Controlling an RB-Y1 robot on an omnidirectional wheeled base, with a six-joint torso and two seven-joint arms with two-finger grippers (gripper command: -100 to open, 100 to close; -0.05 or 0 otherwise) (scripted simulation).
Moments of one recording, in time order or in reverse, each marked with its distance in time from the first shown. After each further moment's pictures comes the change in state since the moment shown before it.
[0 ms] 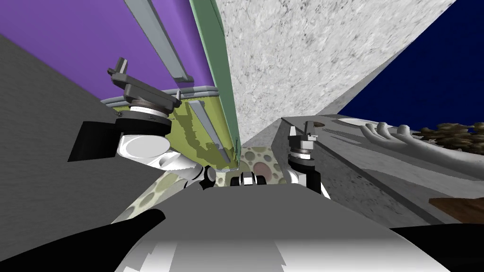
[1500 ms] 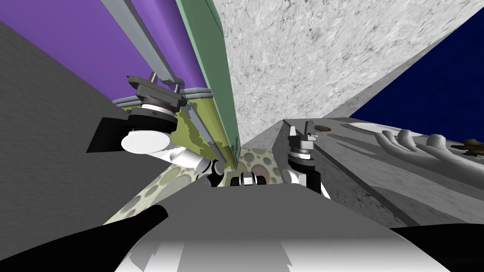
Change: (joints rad) left arm -0.153 -0.160 0.065 0.030 0.030 0.137 0.025; right arm 0.000 0.000 0.000 0.000 0.000 0.000 0.000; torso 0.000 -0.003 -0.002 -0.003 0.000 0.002
